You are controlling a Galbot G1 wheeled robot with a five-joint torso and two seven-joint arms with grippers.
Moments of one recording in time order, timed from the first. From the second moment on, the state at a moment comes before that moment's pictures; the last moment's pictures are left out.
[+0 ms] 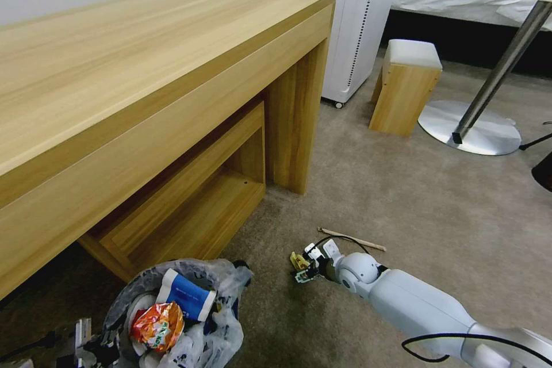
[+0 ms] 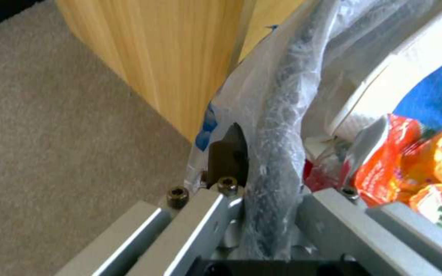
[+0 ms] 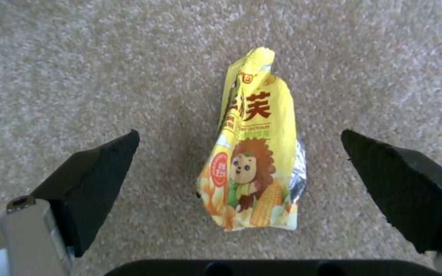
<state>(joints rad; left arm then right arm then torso) 2.39 -0.99 -0.97 -2.50 -0.98 0.28 -0.36 -0.60 1.05 -0.55 1.18 0.70 -0.42 -0.07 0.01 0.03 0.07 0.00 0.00</state>
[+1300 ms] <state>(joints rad) 2.40 -0.97 -0.88 -2.49 -0.90 0.27 -0.35 -0.58 1.18 -0.56 1.01 0.68 -0.37 -0.08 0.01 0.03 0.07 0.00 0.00</state>
